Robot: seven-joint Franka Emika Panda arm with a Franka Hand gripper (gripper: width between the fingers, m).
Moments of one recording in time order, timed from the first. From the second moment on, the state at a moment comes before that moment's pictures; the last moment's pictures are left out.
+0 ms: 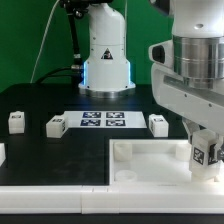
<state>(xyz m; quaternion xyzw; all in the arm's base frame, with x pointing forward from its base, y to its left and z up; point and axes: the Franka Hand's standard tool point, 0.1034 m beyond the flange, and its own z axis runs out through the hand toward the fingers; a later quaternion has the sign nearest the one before) 0.639 0.121 0.071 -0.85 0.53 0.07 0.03</state>
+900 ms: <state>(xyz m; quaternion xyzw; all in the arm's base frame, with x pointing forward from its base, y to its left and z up) 0.639 0.130 0.069 -0.98 0.20 0.05 0.03</state>
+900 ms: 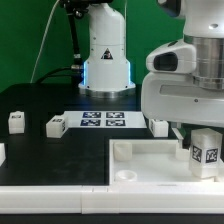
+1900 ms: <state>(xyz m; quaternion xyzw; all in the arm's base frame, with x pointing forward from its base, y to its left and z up) 0.638 0.127 0.067 -0.99 -0.11 0.03 0.03</state>
